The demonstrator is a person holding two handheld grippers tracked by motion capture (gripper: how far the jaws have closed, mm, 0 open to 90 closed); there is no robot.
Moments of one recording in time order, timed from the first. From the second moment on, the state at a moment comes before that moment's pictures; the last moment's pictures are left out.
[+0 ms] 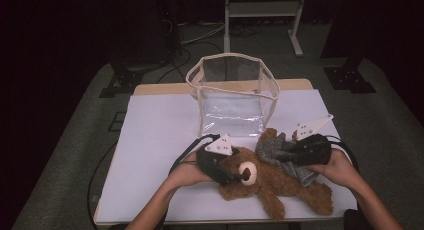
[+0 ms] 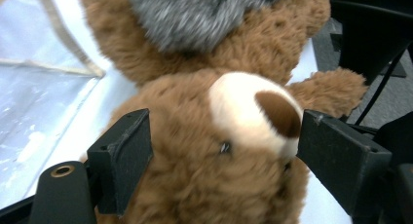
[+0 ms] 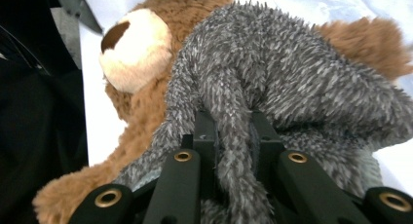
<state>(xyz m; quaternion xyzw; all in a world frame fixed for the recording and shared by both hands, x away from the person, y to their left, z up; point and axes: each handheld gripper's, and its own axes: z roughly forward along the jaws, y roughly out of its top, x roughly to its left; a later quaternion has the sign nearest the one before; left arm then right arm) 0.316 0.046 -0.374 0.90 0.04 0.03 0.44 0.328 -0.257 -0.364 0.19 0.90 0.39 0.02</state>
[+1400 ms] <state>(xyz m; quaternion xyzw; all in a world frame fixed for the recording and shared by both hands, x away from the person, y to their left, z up) 0.345 0.040 -0.394 0.90 0.08 -0.13 0.40 0.286 -0.290 -0.369 0.18 0.89 0.42 0.05</state>
